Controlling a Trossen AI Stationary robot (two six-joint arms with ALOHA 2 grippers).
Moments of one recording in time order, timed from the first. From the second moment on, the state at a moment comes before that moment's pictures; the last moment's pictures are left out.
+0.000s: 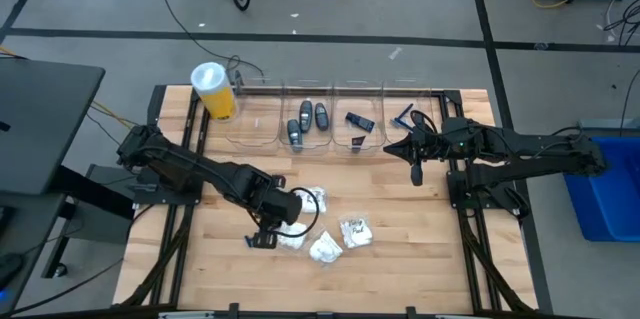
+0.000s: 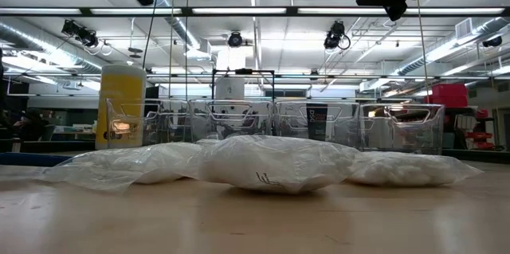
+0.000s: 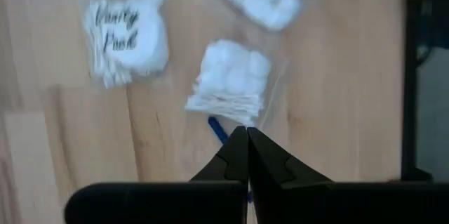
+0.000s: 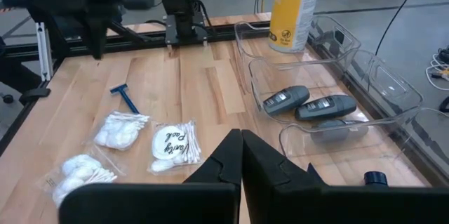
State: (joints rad) left arm -0.37 1.65 1.49 -1.09 -0.01 -0.30; right arm -0.04 0.77 0.73 -0.33 0.08 0.06
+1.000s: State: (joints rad) left arm -0.55 1.65 1.10 -0.86 -0.04 -0.92; right arm -0.04 0.77 0.73 -0.33 0.08 0.06
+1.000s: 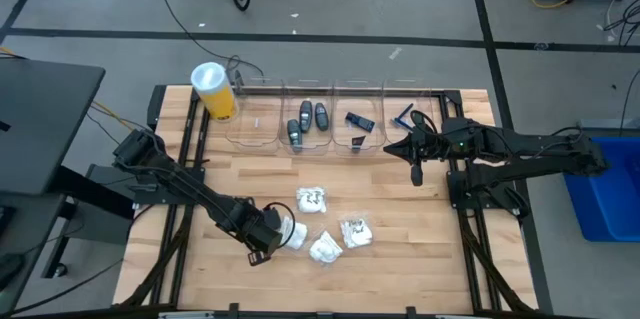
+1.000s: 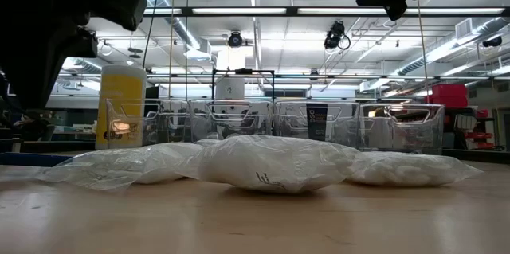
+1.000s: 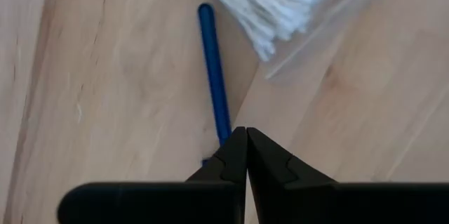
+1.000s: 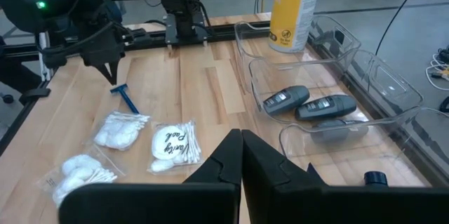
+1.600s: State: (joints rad) left arm -0.55 1.65 1.09 -0.81 -0.11 -0.90; right arm -0.04 0.77 0.73 -0.33 0.08 0.06
